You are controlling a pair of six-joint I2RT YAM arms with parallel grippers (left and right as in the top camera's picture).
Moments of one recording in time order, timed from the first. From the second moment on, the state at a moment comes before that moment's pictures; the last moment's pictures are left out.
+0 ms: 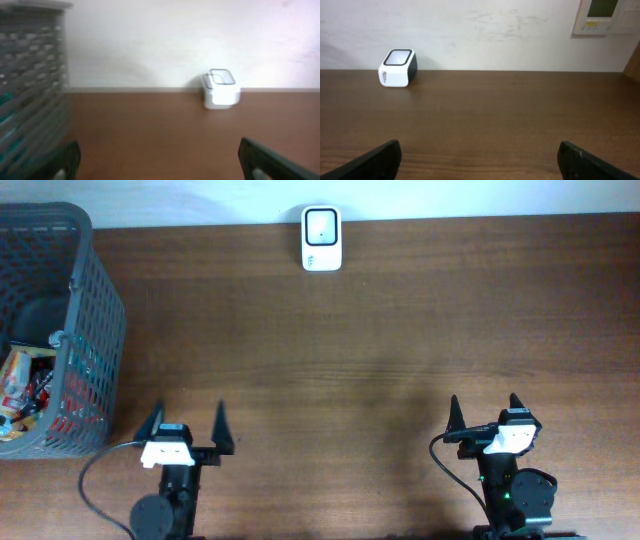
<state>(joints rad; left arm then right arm) -0.02 0.02 0.01 0.07 0.06 -0.04 -0.01 0.01 0.01 -0.08 0.00 0.00</state>
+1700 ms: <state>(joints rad) 0.61 2.03 2.36 -1.38 -0.10 -0.20 -0.01 0.01 0.01 -0.08 0.00 0.00</state>
